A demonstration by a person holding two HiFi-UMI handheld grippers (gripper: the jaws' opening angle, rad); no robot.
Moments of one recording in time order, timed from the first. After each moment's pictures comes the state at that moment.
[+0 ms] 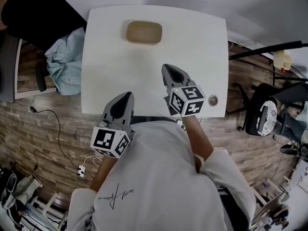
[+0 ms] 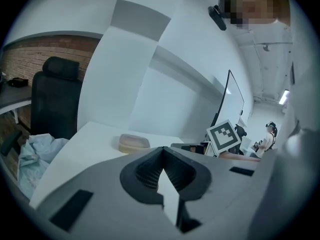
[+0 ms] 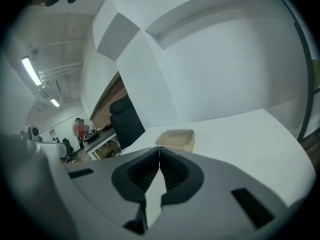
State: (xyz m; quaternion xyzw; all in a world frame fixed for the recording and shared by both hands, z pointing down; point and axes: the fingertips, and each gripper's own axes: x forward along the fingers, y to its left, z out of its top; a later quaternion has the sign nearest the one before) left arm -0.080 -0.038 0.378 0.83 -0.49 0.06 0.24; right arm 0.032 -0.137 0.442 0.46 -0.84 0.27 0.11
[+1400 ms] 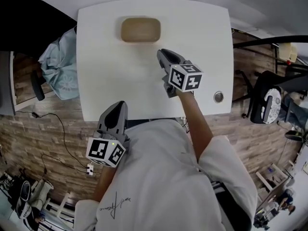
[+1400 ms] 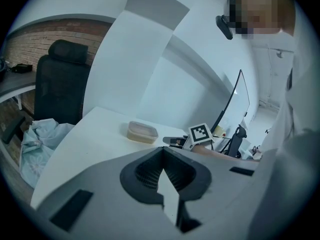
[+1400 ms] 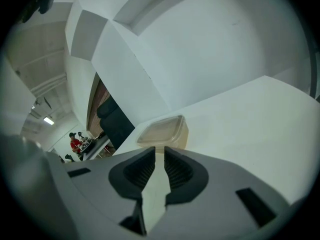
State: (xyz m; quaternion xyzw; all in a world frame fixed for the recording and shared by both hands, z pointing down) left arm -0.118 -0.046 0.411 0.81 -0.49 0.09 0.31; right arm 0.022 -0.214 0.528 0.46 -0.81 0.37 0.09
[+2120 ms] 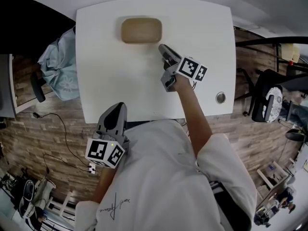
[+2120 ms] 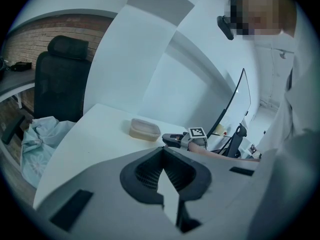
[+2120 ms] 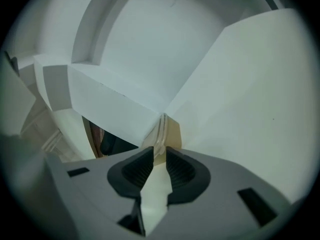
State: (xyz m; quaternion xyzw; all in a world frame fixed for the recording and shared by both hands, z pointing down) left arm -0.122 -0.054 0.419 0.81 -0.48 0.10 0.33; right arm 0.035 -0.243 0.556 0.43 -0.72 0.54 -0.09
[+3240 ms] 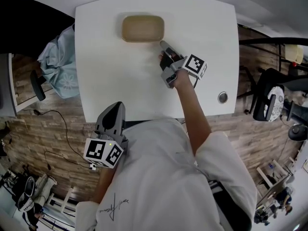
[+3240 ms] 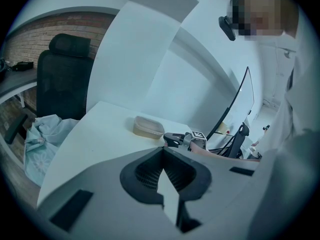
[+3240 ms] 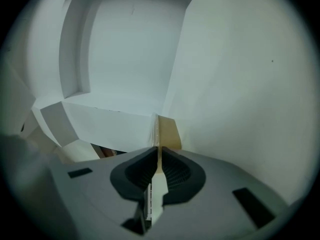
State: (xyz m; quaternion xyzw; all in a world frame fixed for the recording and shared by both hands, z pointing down) left arm -0.125 -0.058 0.426 0.80 -0.49 0.12 0.34; right arm 0.037 -0.253 0.569 0.37 -0.65 0.63 -0.22
